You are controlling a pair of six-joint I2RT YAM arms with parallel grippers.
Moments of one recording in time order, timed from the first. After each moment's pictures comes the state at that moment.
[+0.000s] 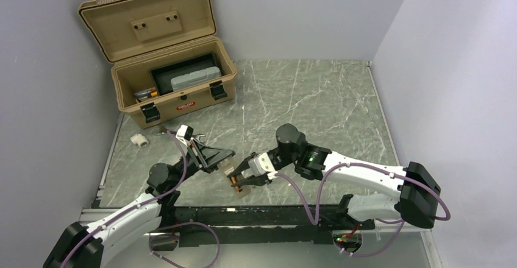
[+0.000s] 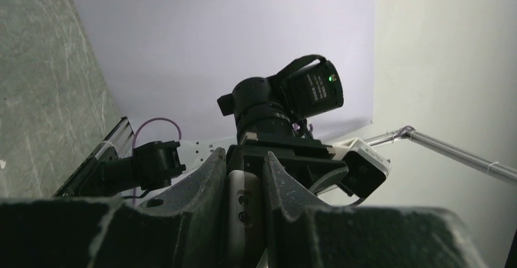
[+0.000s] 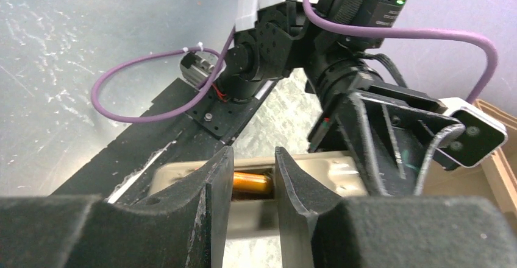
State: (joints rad) left arm -0.61 0.69 0.02 1.05 0.41 -1.67; right arm 1.05 1.22 0.77 0.28 -0.97 -0.59
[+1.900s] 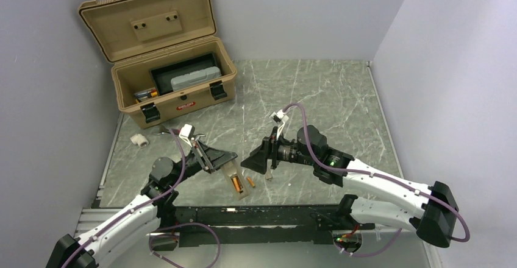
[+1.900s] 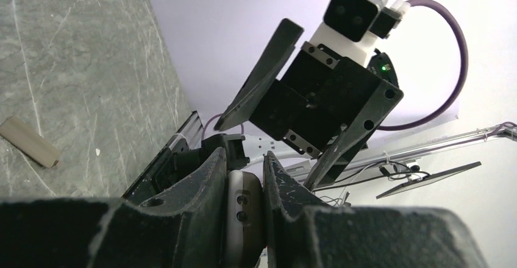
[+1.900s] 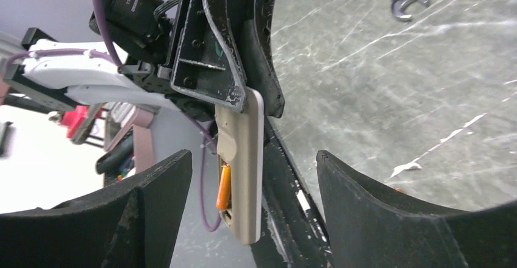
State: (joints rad) left arm -0.61 0.56 0.09 0.66 0.41 -1.41; right arm 0.97 0.98 0.68 0.11 -0.31 0.62
